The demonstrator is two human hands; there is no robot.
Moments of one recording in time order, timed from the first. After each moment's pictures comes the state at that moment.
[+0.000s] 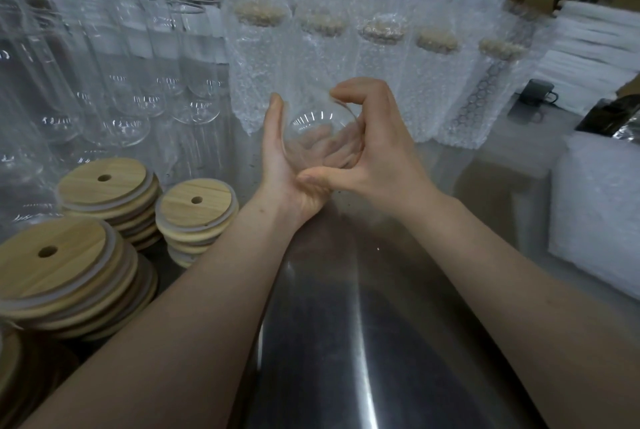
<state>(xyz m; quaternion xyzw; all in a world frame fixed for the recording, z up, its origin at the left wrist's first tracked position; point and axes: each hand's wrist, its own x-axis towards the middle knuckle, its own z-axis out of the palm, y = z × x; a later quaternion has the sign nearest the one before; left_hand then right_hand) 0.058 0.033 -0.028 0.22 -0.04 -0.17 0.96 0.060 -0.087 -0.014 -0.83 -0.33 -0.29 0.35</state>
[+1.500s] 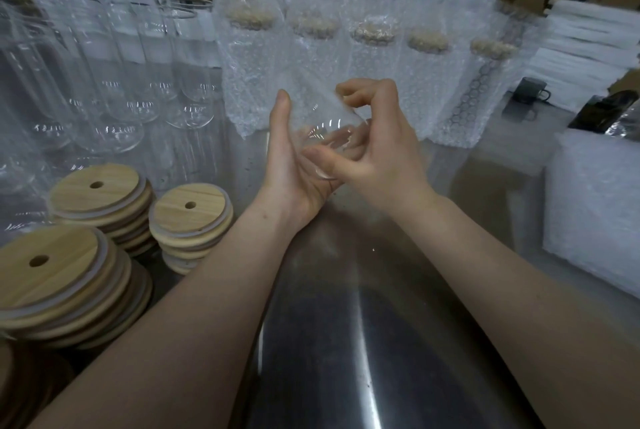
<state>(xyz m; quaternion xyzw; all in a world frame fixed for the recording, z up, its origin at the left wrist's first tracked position) 0.075 0.029 -0.042 0.35 -0.07 -0.11 0.93 0.056 -0.086 -0.013 -0.83 -0.26 -0.30 0.38</state>
